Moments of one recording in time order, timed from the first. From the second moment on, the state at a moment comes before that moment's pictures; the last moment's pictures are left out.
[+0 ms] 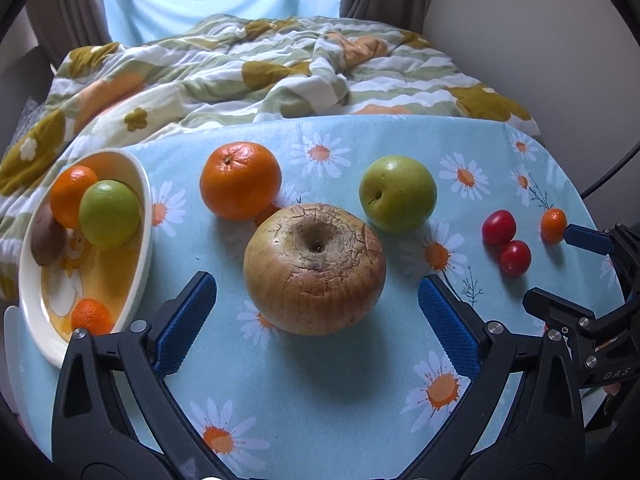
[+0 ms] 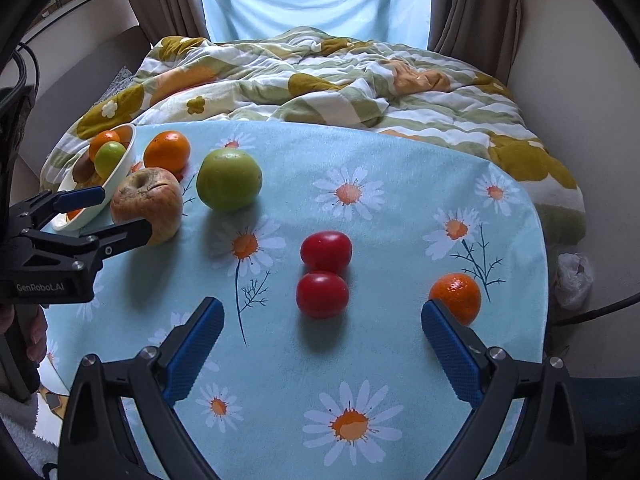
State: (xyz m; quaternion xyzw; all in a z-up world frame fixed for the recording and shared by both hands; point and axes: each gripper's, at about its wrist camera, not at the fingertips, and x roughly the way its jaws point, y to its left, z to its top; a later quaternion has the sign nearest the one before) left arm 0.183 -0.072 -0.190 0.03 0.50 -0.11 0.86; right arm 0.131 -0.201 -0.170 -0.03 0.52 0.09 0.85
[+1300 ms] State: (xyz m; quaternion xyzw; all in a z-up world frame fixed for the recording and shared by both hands) left arm 0.174 -0.074 -0.203 0.04 0.51 -0.10 0.85; right arm 0.144 -0.196 -0.189 -0.05 0.53 0.11 0.84
